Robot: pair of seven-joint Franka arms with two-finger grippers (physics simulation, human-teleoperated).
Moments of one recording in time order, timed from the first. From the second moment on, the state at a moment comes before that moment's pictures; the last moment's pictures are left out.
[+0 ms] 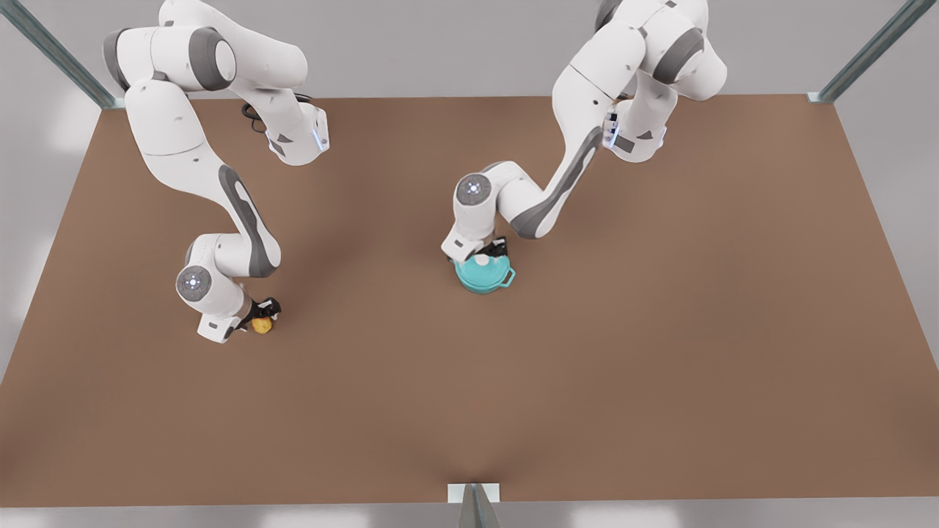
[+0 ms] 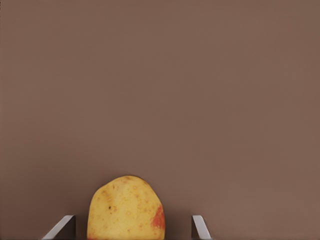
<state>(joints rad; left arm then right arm) -0.80 0.57 -0.07 -1.74 0.13 2.30 -1.03 -0.08 0.52 0.04 -2.09 -0.08 2.58 -0.38</state>
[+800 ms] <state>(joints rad) -0.65 0.58 -0.06 -1.59 0.16 2.22 -1.07 -0.06 0.33 0.28 -1.99 -0.05 2.39 -0.45</state>
